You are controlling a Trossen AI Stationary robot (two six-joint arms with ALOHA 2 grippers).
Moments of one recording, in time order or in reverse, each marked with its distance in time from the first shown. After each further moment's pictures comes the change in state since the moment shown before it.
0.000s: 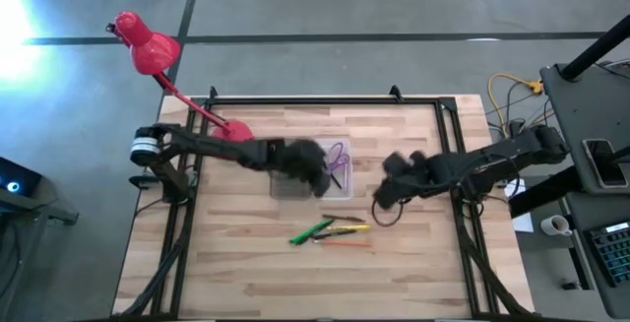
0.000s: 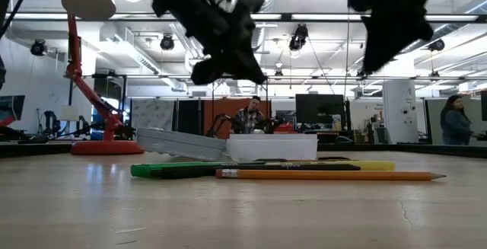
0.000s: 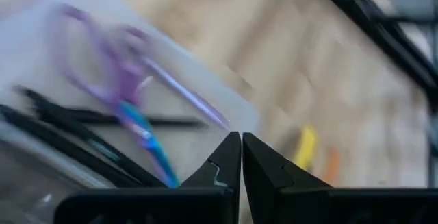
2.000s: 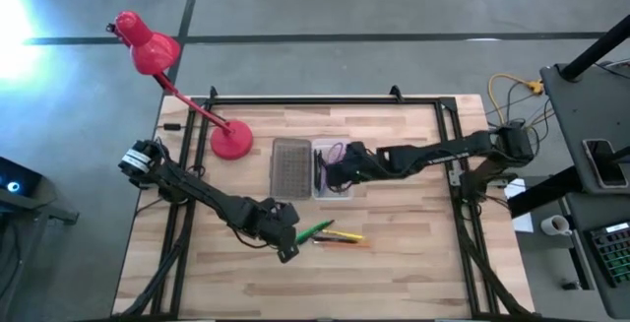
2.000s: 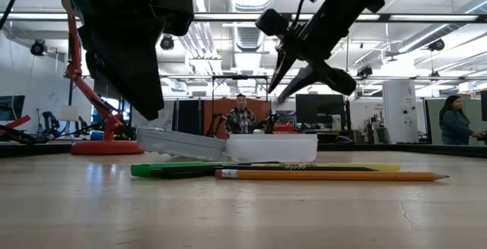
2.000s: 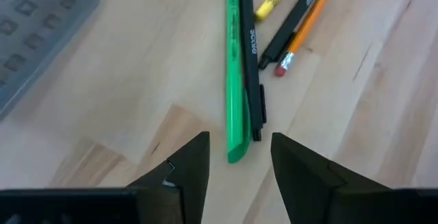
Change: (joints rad) left arm -0.502 -0.014 -0.093 -0.308 -0.243 -0.315; right arm -0.260 0.305 0.007 0.726 -0.262 0.250
